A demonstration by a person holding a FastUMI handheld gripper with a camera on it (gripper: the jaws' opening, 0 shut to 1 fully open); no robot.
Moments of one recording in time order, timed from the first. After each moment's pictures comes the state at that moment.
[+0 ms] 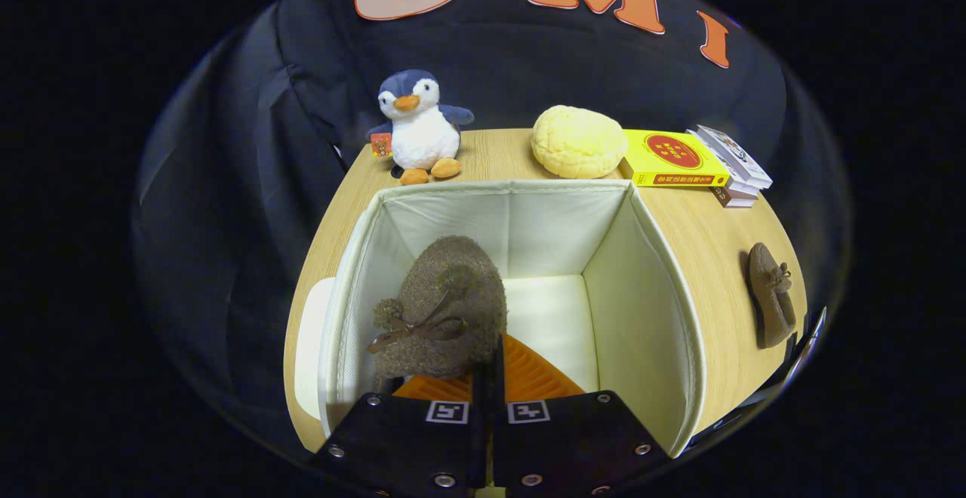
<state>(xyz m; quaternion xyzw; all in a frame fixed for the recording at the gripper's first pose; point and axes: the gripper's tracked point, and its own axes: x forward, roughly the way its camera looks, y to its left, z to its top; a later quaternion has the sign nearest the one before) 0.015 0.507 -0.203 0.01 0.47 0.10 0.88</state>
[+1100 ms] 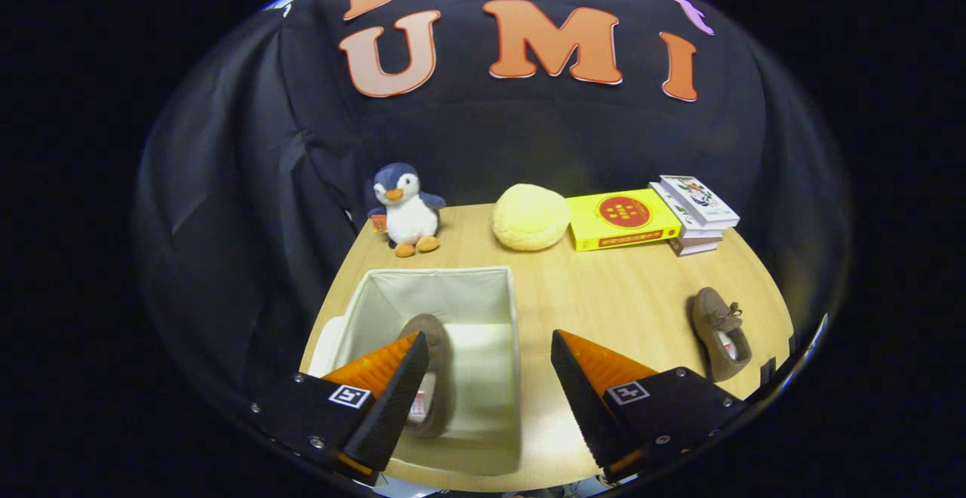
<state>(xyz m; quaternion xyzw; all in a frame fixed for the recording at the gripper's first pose) 0.025 0.377 -0.089 0.04 0.35 0.10 0.93</state>
